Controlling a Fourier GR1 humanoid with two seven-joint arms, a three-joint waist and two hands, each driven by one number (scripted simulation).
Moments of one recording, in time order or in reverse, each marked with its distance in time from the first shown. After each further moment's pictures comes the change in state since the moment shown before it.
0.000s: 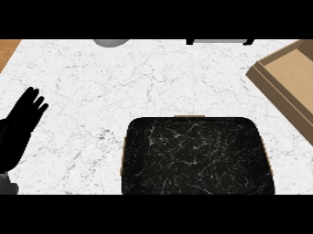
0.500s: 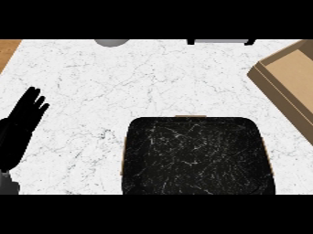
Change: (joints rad) left arm -0.009 -0.004 0.002 0.012 -0.010 -0.001 -0.001; right arm -0.012 -0.022 -0.024 0.365 -0.019 -0.232 -0.181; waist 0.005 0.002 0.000
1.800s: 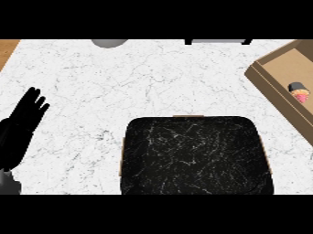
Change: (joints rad) left arm -0.004 -0.009 0.009 0.026 -0.012 -0.001 -0.020; right arm 0.007 -0.054 -0.390 0.318 -0.460 -0.117 -0.254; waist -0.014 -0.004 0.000
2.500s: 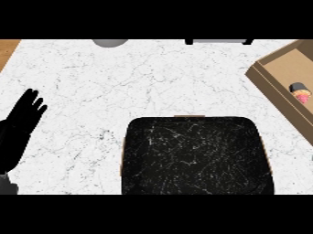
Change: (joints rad) left arm 0.015 0.002 0.011 -0.018 0.015 -0.018 0.007; right arm 0.157 -0.256 -0.127 0.150 -0.242 0.221 -0.151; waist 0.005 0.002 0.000
